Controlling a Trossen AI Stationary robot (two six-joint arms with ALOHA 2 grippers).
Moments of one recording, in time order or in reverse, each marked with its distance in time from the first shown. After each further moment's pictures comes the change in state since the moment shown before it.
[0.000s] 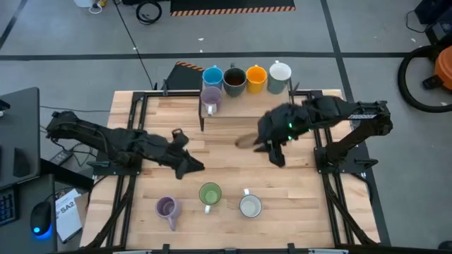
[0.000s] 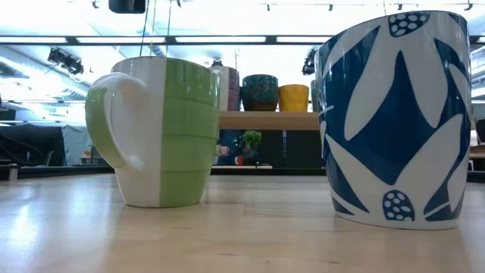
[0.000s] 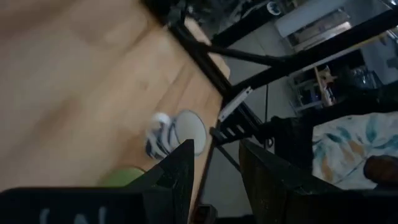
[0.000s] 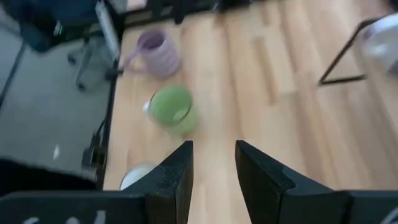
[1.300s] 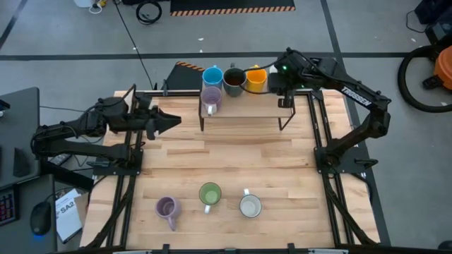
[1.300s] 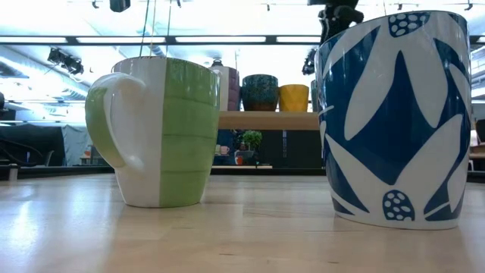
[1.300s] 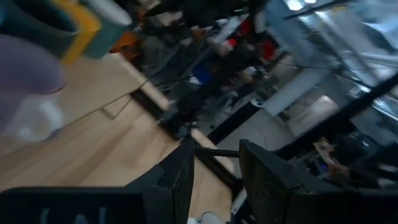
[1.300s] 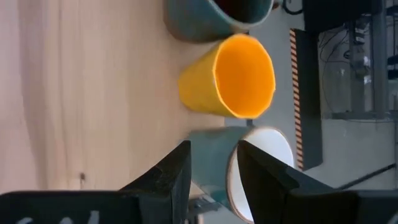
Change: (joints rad) left arm 0.410 -0.373 -0.033 -0.029 0.094 0.284; right arm -0.635 0.000 0.000 -0.154 0.324 -0.891
